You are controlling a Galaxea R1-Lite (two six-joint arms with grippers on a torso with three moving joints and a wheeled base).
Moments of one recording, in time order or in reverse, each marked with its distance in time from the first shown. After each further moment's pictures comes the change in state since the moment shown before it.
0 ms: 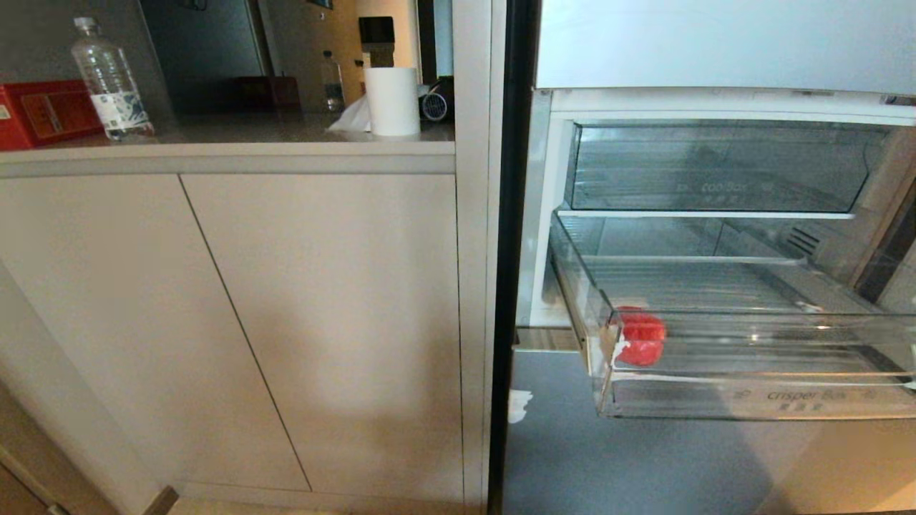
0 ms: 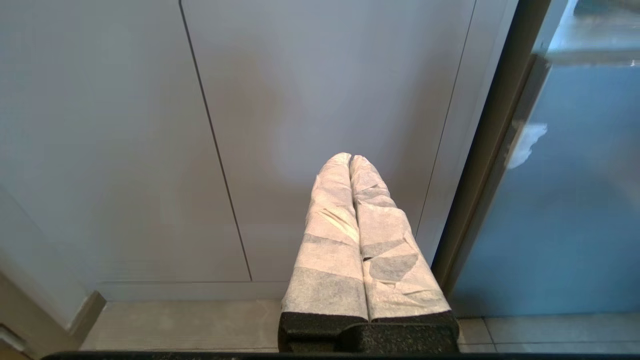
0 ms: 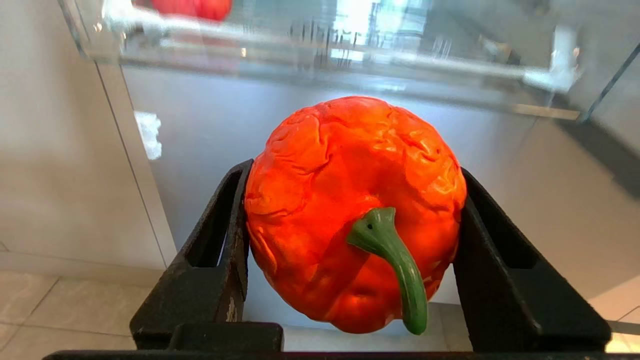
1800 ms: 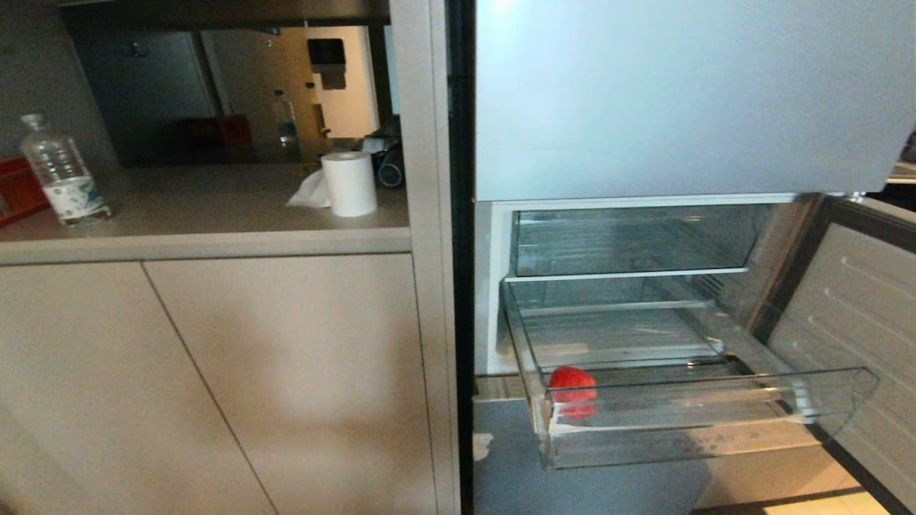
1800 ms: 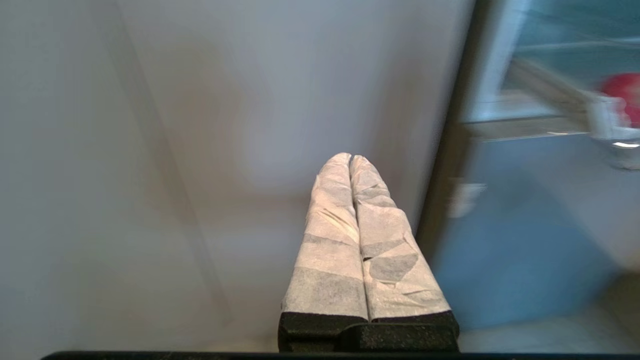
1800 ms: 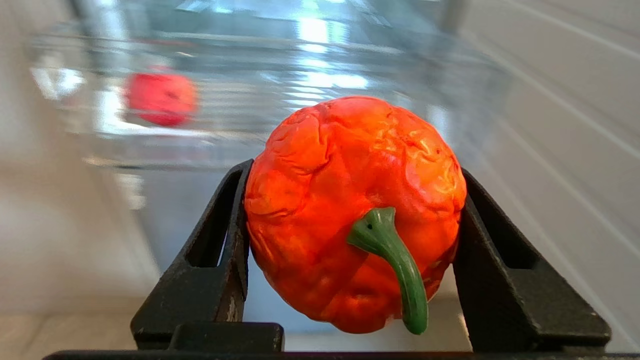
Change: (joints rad) left arm 0.000 0.000 0.000 0.000 0.001 0.000; right arm 0.000 0.000 0.000 0.001 0.002 0.018
